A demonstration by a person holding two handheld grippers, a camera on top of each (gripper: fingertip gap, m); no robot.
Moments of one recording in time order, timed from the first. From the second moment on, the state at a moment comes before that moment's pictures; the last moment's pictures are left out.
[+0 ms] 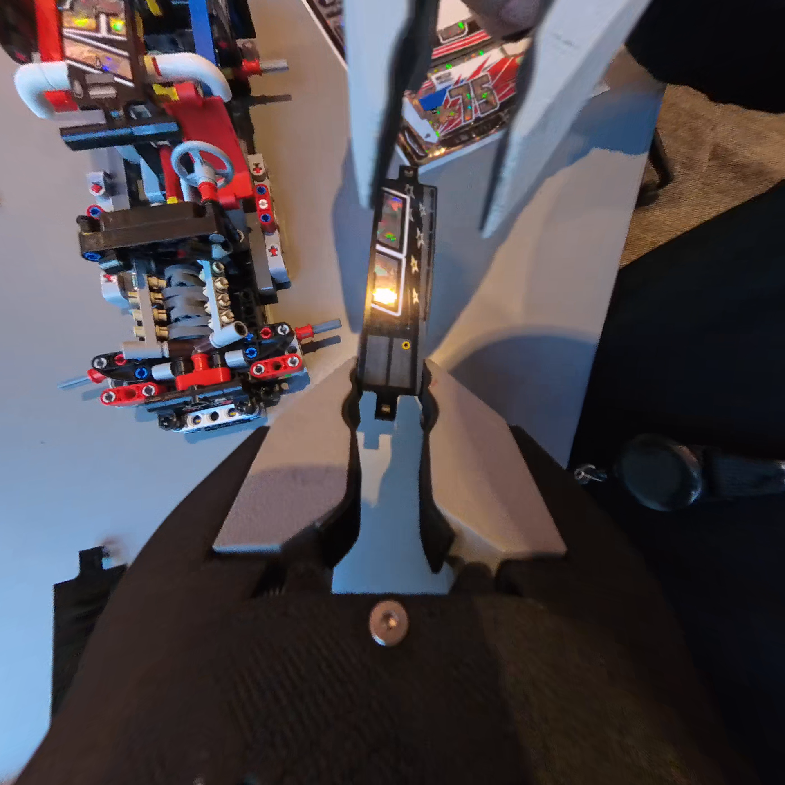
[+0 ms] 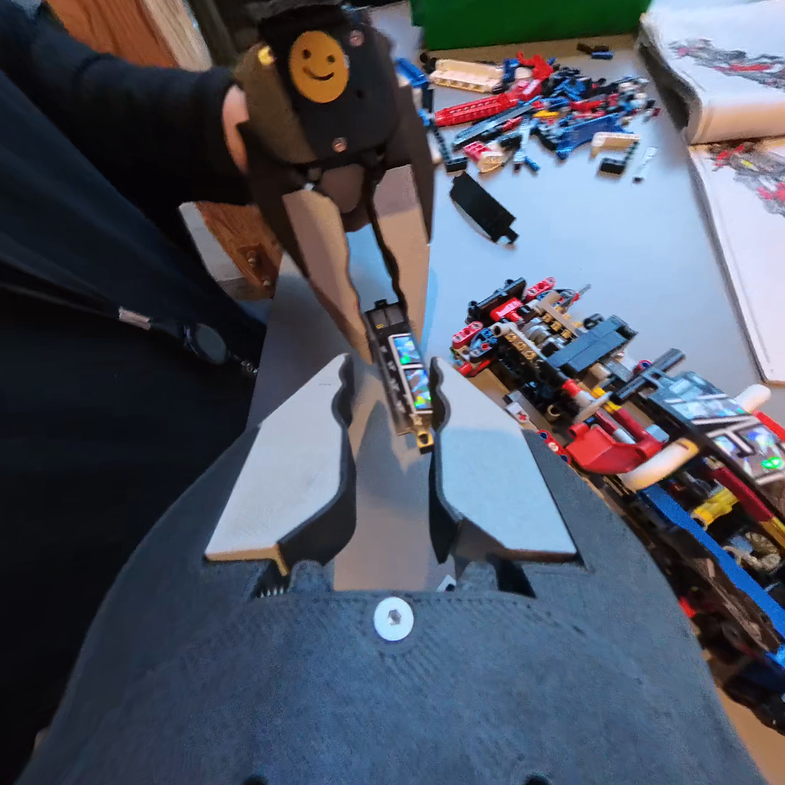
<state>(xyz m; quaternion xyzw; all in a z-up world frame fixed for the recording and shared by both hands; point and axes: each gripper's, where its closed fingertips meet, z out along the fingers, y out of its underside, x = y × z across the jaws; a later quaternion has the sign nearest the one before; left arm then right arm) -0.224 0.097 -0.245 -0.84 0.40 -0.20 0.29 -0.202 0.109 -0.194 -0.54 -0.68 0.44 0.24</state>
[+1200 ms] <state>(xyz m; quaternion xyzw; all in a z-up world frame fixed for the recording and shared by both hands) -0.282 0.158 -0.208 -0.87 0.24 -0.19 0.38 -0.139 0.219 -0.163 -0.61 -0.56 0.41 0.39</state>
